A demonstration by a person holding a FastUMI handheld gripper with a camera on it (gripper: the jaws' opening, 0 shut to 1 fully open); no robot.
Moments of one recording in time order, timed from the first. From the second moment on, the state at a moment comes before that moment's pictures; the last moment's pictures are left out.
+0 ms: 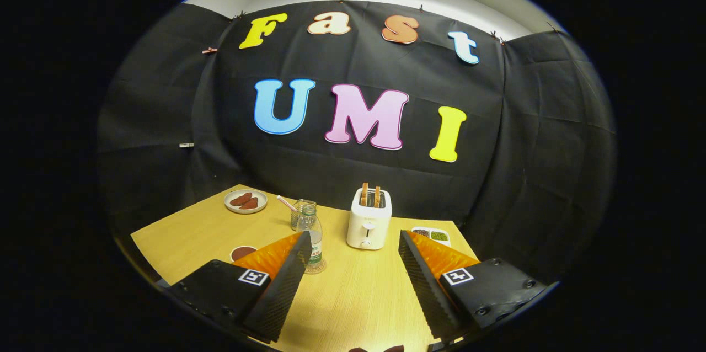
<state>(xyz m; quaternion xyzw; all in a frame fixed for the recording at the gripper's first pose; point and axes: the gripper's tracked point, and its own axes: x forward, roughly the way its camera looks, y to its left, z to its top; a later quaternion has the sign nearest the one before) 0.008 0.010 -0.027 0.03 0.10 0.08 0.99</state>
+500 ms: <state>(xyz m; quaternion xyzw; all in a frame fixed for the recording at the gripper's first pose) 0.024 -0.013 -0.024 0.02 0.08 0.10 0.99</state>
